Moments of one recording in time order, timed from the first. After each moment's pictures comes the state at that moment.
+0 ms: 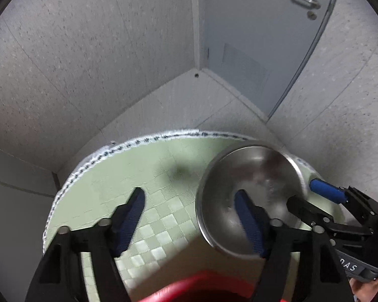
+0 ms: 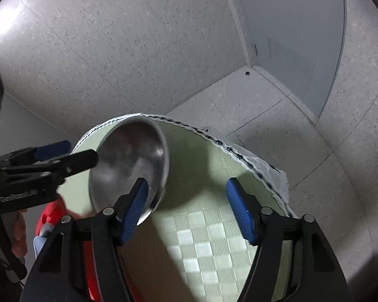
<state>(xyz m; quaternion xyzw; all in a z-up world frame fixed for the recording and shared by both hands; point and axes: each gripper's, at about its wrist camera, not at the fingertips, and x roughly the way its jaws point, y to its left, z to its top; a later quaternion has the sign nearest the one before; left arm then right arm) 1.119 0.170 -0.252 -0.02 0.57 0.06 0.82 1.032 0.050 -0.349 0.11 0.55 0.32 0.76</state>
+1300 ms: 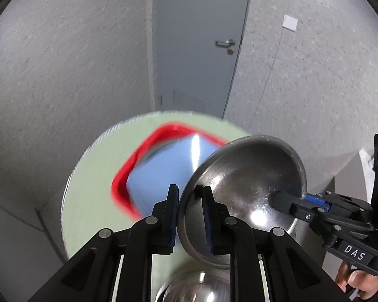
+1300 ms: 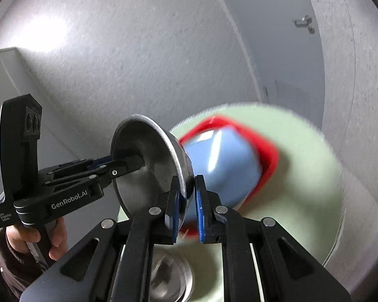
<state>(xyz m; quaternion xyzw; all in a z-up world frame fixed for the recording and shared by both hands) 0.784 0.185 -0.162 -0.01 0.42 -0.09 0.90 0.688 0.015 -0.190 0.18 0.42 0.33 0.83</state>
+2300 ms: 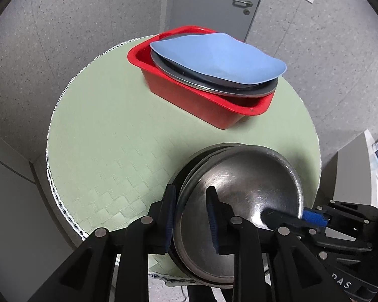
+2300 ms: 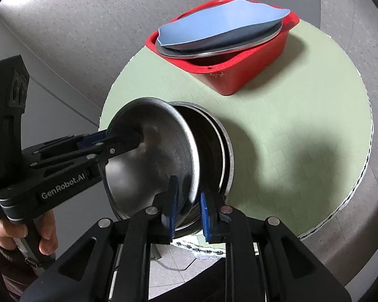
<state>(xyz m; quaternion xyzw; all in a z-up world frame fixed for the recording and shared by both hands) 0.706 0.219 -0.235 -0.04 0.50 -0.08 0.86 0.577 0.083 -0.283 0.10 0.56 0.30 0.77</state>
